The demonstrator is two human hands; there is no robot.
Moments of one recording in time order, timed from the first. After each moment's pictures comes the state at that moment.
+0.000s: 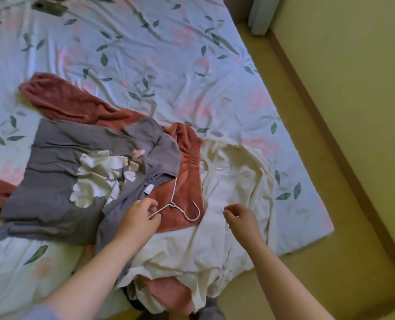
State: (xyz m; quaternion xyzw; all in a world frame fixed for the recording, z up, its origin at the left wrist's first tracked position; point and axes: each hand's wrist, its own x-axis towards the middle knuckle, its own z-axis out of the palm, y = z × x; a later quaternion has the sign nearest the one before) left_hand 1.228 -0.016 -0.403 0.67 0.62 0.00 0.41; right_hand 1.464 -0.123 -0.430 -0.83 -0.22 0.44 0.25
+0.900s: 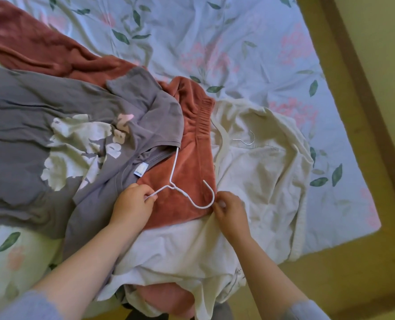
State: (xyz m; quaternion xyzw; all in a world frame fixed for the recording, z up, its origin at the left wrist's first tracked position) left_hand 1.231 0.010 -0.534 0.69 0.63 -0.05 0.35; right_hand 1.441 -0.106 -0.587 -0.80 -0.38 0.40 0.22
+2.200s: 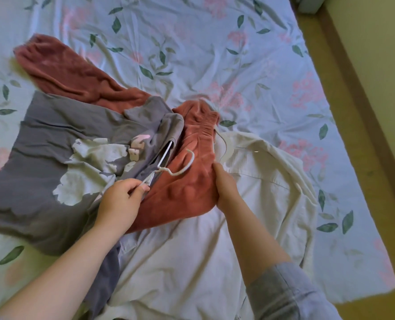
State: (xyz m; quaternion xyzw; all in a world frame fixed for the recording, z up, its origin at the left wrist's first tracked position) left_hand 1.231 0.067 -0.499 0.63 0.69 0.13 0.34; right_hand 1.458 0.058 -0.564 -0.70 -0.02 0.60 0.39
